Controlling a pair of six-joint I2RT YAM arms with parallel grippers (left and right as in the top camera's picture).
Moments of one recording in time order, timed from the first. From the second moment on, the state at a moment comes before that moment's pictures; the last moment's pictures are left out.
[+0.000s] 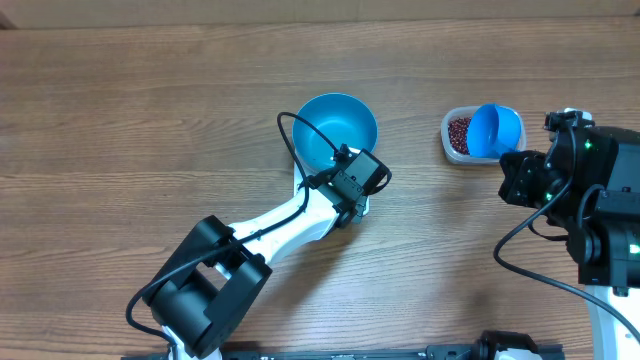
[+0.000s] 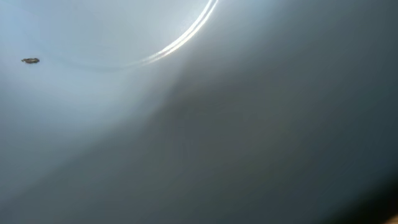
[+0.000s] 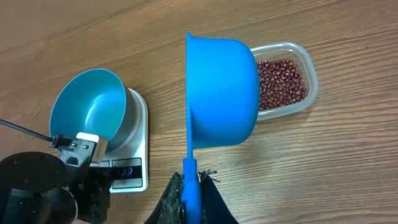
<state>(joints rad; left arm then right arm) -0.77 1.89 1.15 -0.45 -0.28 -0.44 -0.10 1.02 1.21 -0.99 -0.22 0.17</state>
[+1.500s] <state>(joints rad) -0.65 1.30 1.27 -1.04 -0.06 -0.18 -0.10 1.02 1.21 -1.09 -0.22 0.17</state>
